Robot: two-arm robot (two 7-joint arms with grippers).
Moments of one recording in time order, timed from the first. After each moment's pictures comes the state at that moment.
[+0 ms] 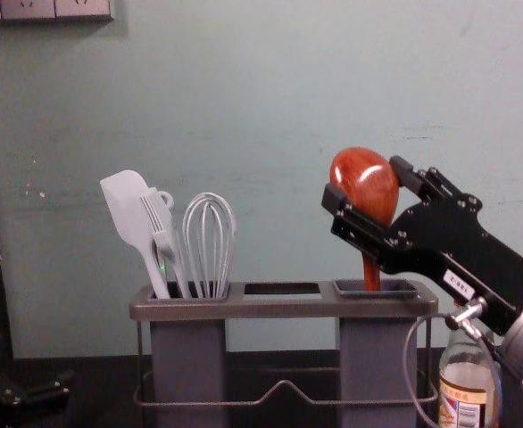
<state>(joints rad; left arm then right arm) -0.20 0.60 0.45 -1.41 -0.25 -0.12 0.03 0.31 0.13 -0.25 -1.20 0.14 -0.70 0.42</state>
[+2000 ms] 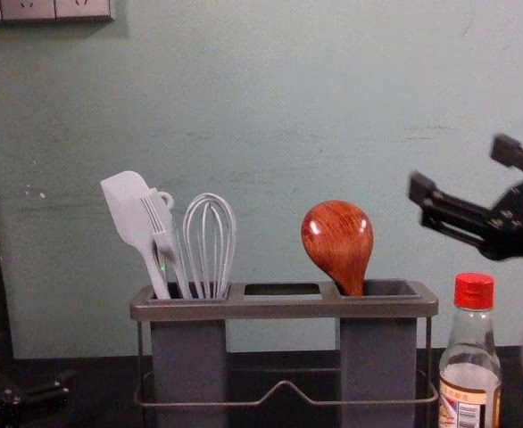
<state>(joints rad) -0.20 0.60 0.45 -1.41 -0.25 -0.12 0.03 0.07 0.21 -0.14 -1.59 0.02 -0.46 0.30</state>
